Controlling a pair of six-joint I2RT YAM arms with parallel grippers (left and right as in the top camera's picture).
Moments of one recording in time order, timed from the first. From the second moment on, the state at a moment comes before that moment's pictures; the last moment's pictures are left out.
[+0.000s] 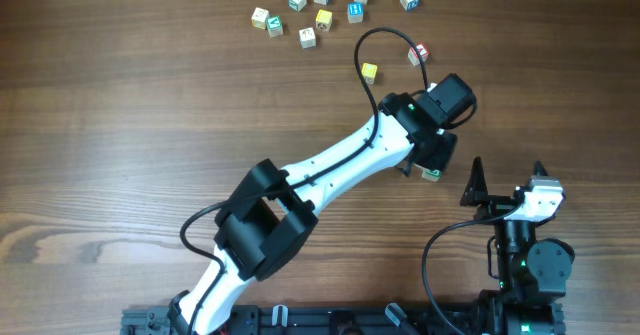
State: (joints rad) left arm -0.93 2.20 1.85 -0.84 0.13 -0.47; right arm -0.07 0.01 0.05 -0.11 0.00 0.04
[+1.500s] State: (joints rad) left arm -0.97 2.26 1.85 -0.75 0.14 -0.55; right arm -0.07 0.01 0.05 -0.11 0.00 0.04
